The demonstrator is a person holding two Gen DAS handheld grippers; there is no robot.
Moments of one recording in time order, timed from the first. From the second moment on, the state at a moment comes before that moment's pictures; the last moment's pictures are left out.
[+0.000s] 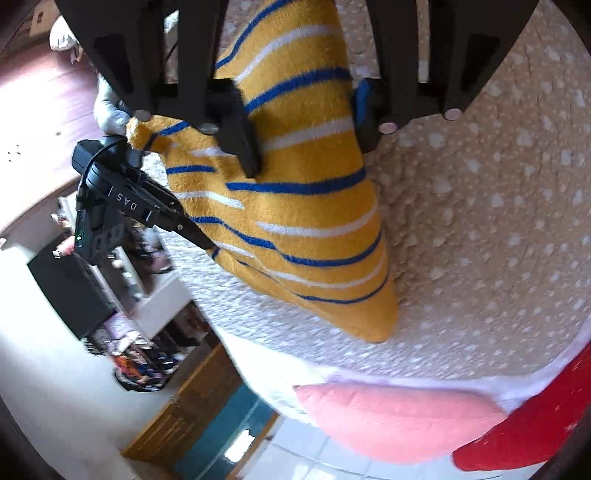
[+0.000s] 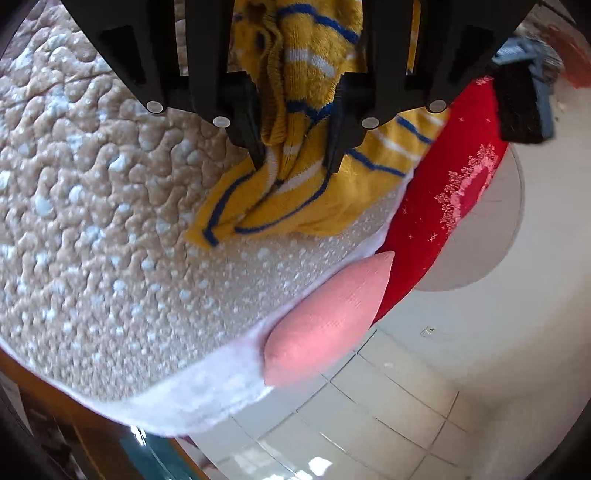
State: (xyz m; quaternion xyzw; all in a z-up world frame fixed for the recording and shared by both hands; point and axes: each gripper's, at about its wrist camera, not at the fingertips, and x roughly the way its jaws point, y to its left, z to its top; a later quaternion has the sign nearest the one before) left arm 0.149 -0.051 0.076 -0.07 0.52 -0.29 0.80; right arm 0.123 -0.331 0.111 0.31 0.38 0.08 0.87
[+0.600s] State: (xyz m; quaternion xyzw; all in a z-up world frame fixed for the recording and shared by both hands) left arm 0.023 0.006 0.092 -0.03 0.45 -0.17 0.88; right arm 0.066 -0.249 0.137 0.24 0.41 0.13 0.87
